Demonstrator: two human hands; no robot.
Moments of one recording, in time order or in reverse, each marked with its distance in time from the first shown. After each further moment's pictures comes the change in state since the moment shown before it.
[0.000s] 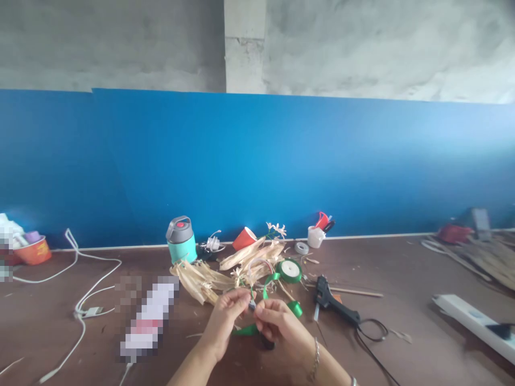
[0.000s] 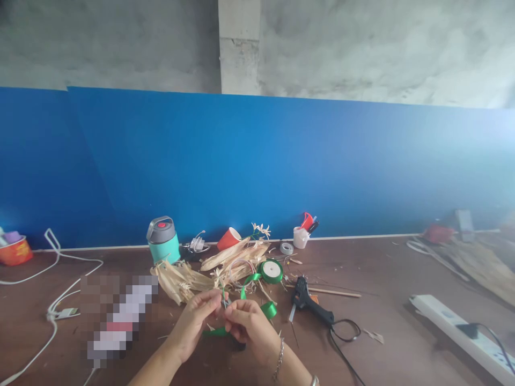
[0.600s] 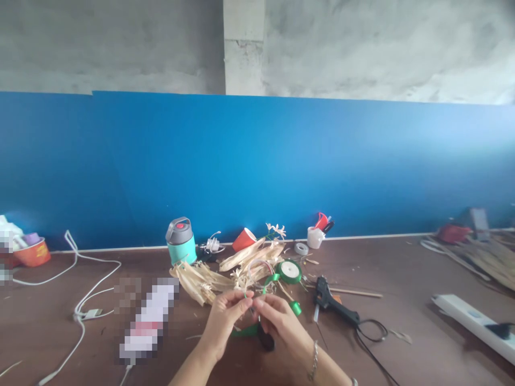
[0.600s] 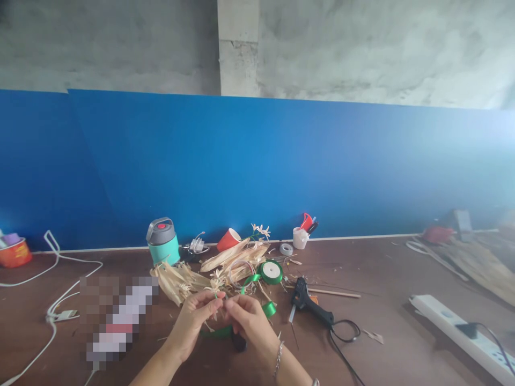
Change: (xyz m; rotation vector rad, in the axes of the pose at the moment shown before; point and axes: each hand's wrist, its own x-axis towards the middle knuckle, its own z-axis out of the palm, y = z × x) left_hand -0.002 0.004 0.001 0.036 0.102 0.001; right_hand 0.004 -0.001 0.002 -0.220 0.088 -0.150
